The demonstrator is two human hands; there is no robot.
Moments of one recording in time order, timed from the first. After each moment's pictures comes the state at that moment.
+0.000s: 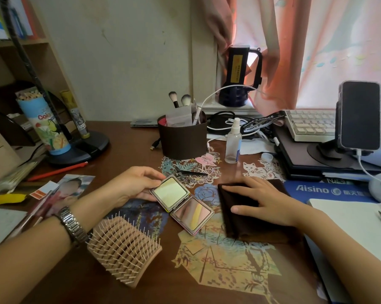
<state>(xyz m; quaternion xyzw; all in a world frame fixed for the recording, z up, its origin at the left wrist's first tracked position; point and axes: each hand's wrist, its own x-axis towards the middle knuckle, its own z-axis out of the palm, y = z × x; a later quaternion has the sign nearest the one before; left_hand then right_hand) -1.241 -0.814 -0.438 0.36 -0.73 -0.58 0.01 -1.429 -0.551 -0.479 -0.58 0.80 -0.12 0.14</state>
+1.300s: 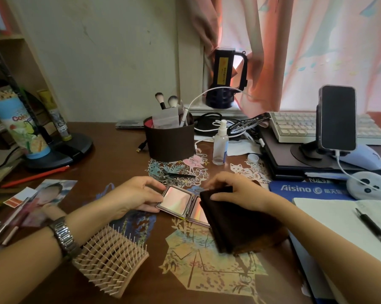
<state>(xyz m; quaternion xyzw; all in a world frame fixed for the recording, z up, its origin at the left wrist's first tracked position) -1.252 -0.790 -0.447 0.33 -0.73 -0.59 -0.04 -1.425 -0.583 -0.465 -0.55 0.75 -0.30 0.19</state>
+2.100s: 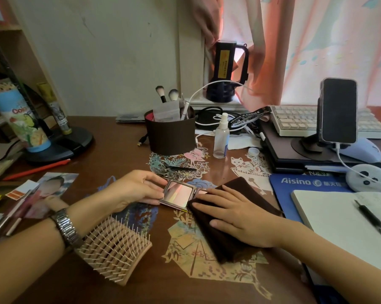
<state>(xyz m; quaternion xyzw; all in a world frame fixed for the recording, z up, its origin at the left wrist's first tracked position) -1.248 -0.792 -0.448 0.32 -0.76 -0.57 -0.05 -1.373 -0.553 -0.478 -0.66 0.74 -0.05 0.12</state>
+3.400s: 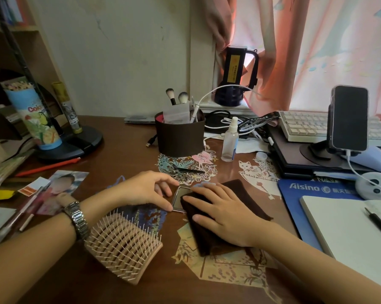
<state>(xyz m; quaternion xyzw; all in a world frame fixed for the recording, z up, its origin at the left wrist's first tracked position) -1.246 -0.816 -0.452 0.13 -0.91 -0.38 -0.10 -1.348 -0.594 -0.482 -0.62 0.78 -0.05 0.04</state>
